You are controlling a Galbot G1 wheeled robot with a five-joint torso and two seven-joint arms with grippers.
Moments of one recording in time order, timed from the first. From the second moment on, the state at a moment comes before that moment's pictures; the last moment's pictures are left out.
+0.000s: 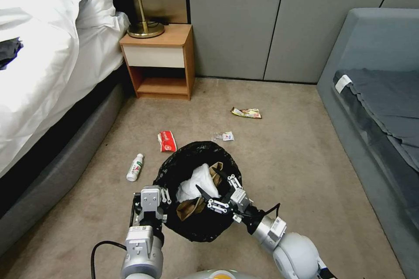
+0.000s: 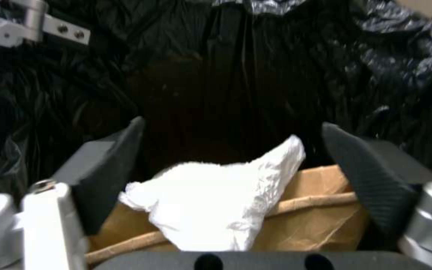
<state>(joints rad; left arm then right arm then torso) 1.86 -1.47 -0.26 -2.38 0.10 0.30 -0.34 -1.46 1.30 0.22 1.84 0.10 0.30 -0.49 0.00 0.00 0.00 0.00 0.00</state>
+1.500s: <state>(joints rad) 1.83 -1.46 -0.30 -2.36 0.04 0.30 -0.35 -1.71 1.41 0.42 2.17 -0.03 0.43 -0.10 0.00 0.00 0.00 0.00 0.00</state>
